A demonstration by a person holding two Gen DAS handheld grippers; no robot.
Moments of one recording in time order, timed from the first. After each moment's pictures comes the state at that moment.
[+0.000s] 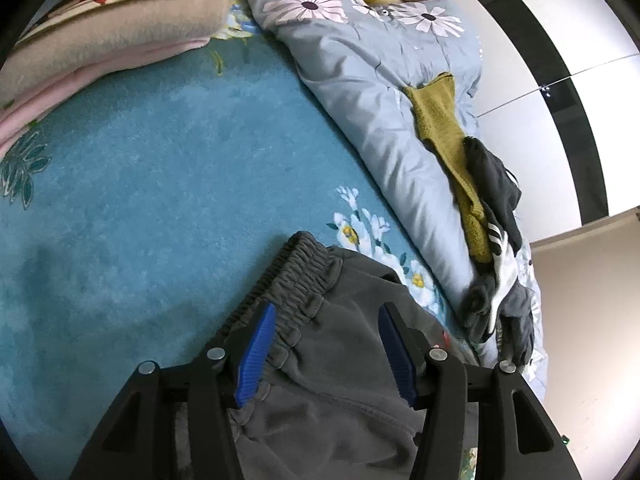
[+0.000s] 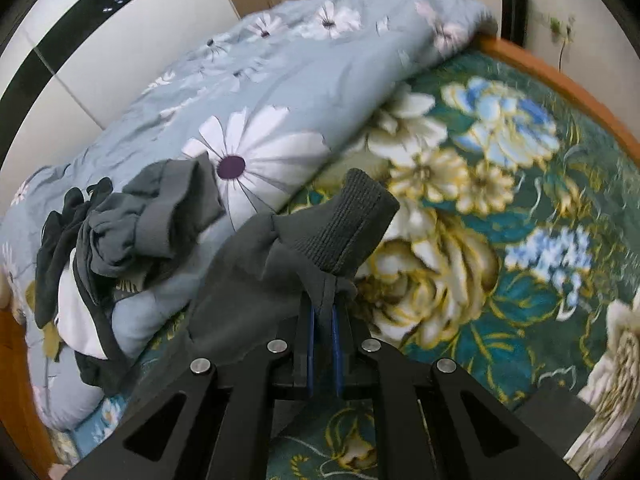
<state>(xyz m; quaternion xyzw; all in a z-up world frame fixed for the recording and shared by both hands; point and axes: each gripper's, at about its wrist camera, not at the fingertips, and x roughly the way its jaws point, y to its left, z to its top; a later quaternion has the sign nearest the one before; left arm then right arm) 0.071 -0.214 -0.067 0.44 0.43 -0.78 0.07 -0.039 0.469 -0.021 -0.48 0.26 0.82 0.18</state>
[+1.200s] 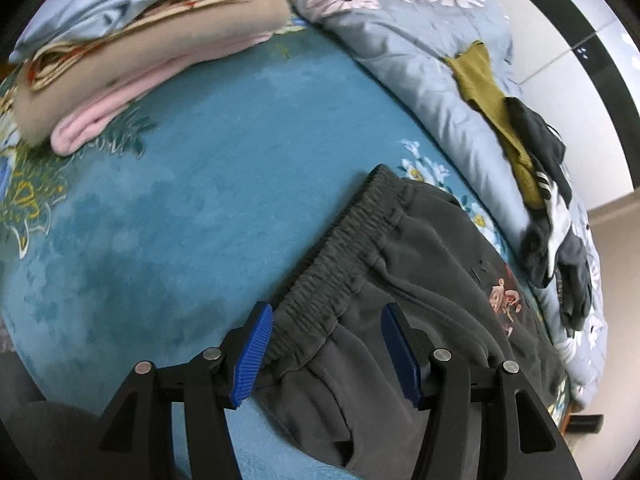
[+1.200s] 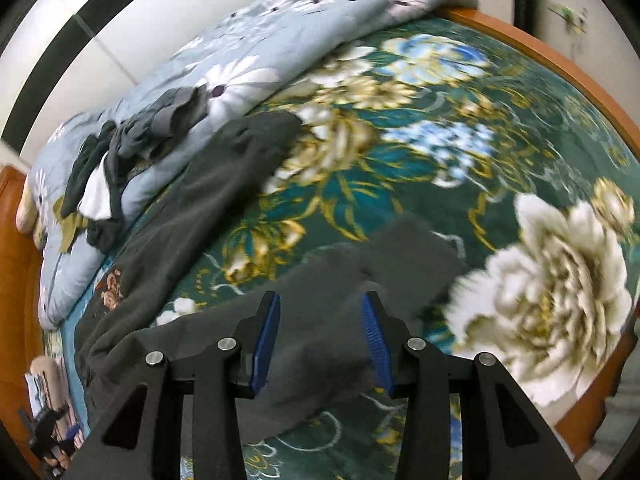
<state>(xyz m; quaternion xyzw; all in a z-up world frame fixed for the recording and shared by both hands) 0.143 -0.198 -0.057 0.53 0.35 -0.76 0.15 0.179 0.508 -0.013 -0.51 0.25 0.82 0.11</state>
